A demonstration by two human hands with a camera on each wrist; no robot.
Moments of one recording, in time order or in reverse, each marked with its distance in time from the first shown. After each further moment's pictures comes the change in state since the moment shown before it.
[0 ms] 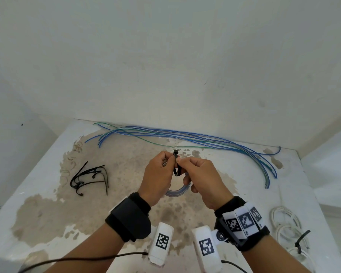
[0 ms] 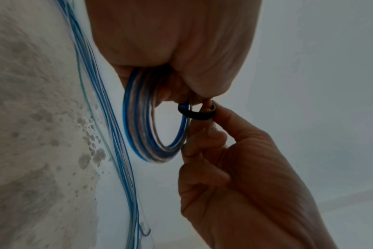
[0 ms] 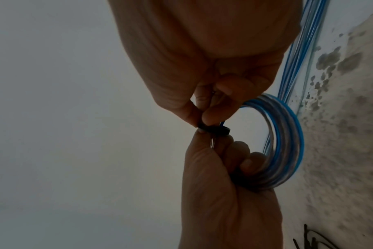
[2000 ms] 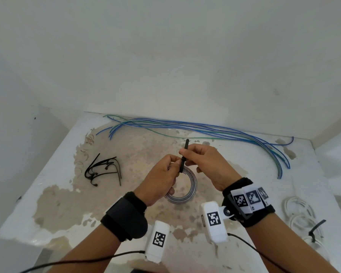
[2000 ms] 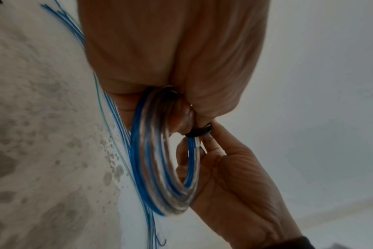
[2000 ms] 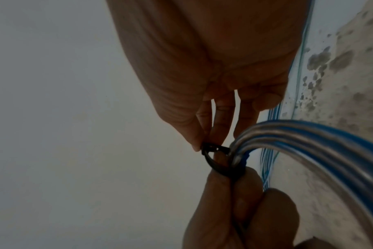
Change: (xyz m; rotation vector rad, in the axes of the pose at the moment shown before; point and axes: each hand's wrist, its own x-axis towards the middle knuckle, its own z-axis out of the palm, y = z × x) left_hand -0.023 -0.007 -0.041 0.035 -0.287 -0.155; right_hand 0.022 0.003 0.013 -0.105 -0.144 -0.040
